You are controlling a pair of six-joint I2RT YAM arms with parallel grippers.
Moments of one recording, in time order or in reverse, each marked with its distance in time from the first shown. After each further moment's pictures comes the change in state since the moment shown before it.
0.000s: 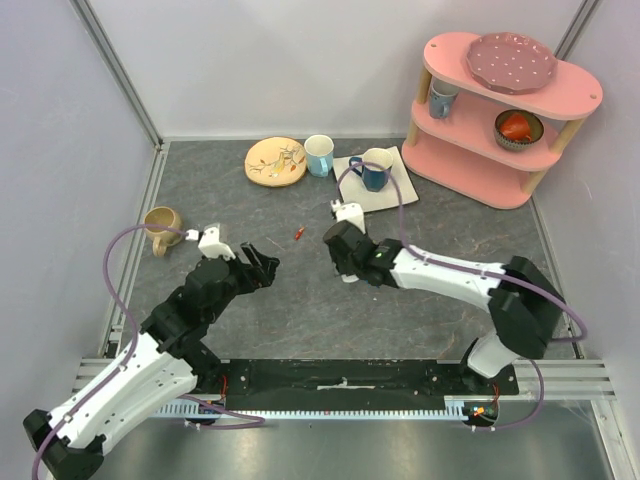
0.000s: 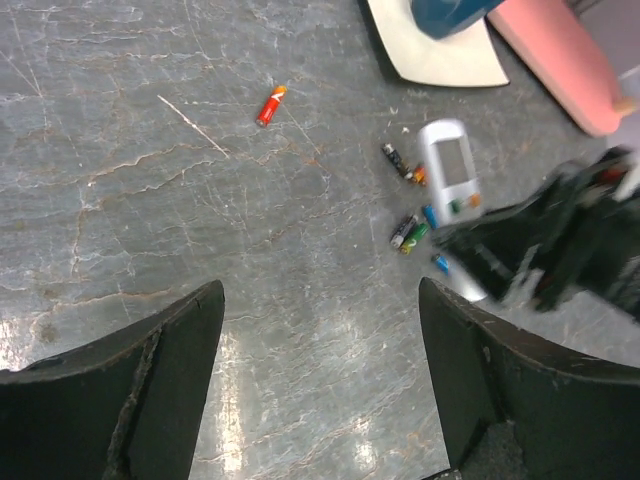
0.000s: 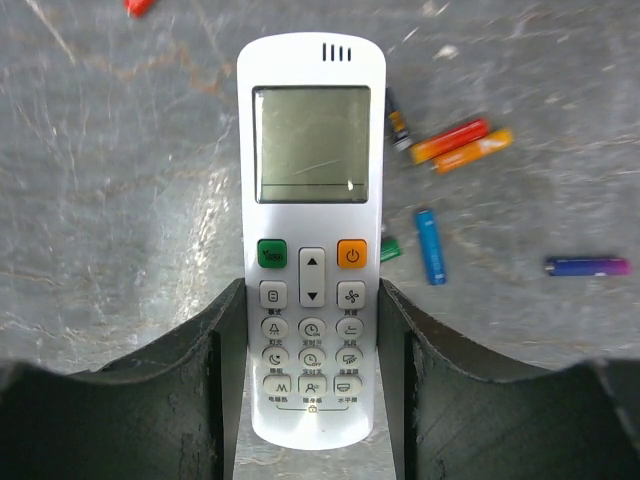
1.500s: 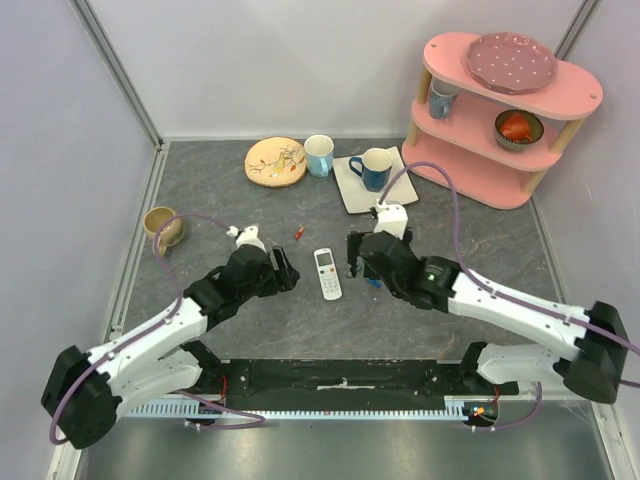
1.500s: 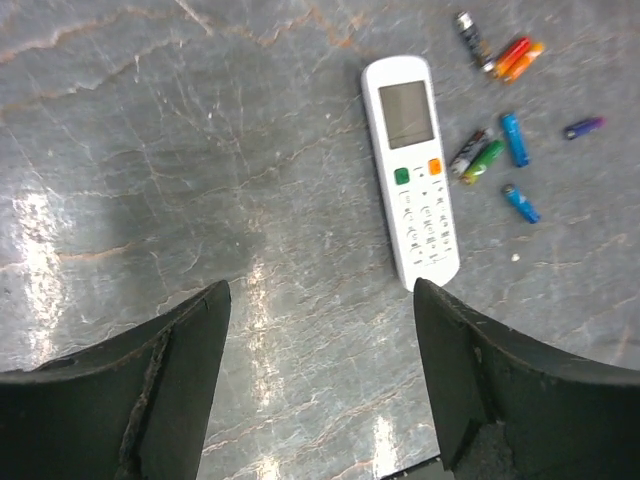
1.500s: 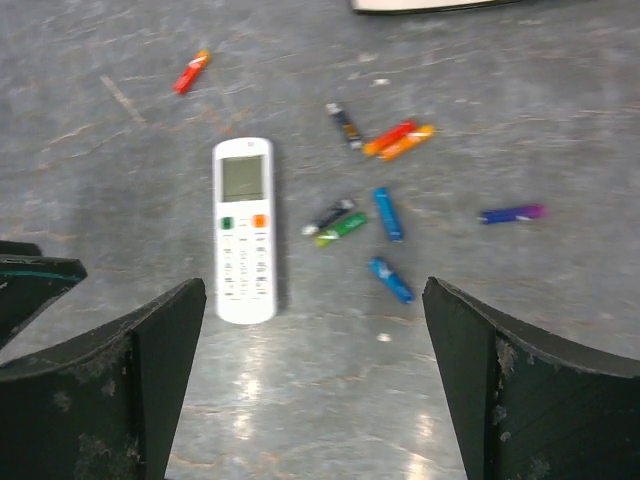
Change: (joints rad) left arm 0.000 0.291 -0.037 0.106 0.121 -0.061; right arm 0.093 -0.285 -0.084 -0.079 0.101 0.157
